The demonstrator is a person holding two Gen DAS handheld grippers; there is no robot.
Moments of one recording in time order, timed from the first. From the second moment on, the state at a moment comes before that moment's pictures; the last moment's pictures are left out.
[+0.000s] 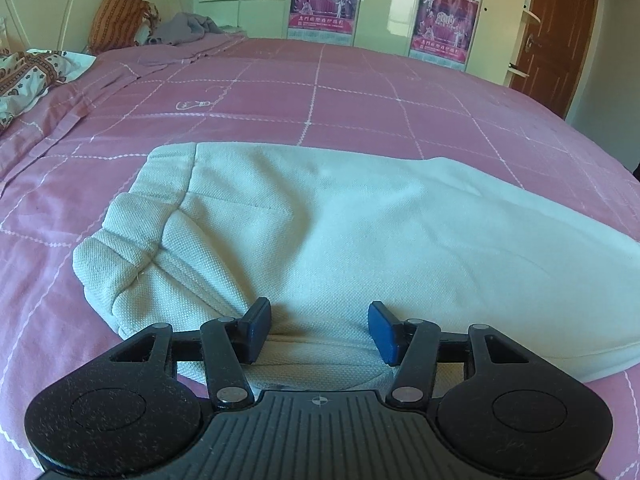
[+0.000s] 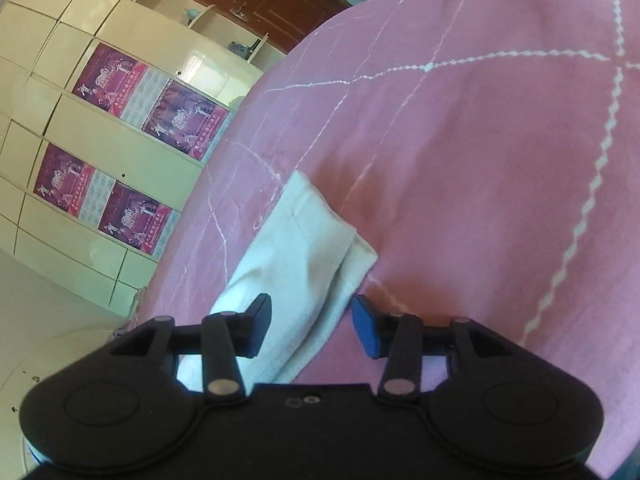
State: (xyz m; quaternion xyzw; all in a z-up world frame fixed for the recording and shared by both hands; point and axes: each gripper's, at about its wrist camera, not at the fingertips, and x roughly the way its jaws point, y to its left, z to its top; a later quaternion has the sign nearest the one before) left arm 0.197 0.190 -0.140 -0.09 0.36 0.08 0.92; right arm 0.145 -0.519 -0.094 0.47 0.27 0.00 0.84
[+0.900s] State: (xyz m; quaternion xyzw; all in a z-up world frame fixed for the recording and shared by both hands) left arm 0.182 0.248 -0.131 -0.09 0.35 0.15 0.92; right arm 0.168 -0.485 -0.095 0.37 0.28 -0.07 0.88
